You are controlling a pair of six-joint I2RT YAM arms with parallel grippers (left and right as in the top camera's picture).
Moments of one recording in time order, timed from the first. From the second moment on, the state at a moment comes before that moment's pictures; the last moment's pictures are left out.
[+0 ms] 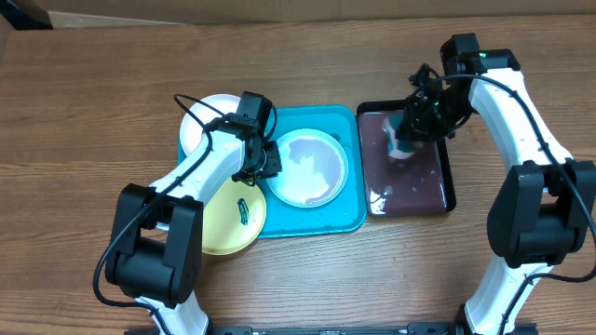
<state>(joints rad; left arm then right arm) -0.30 1.88 1.21 -0.71 0.07 -0.50 0.06 2.03 1.70 -1.22 -0.41 0.08</state>
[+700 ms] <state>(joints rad) -0.37 1.88 1.21 -0.71 0.04 -0.50 0.07 2.03 1.53 -1.07 -0.14 0.16</state>
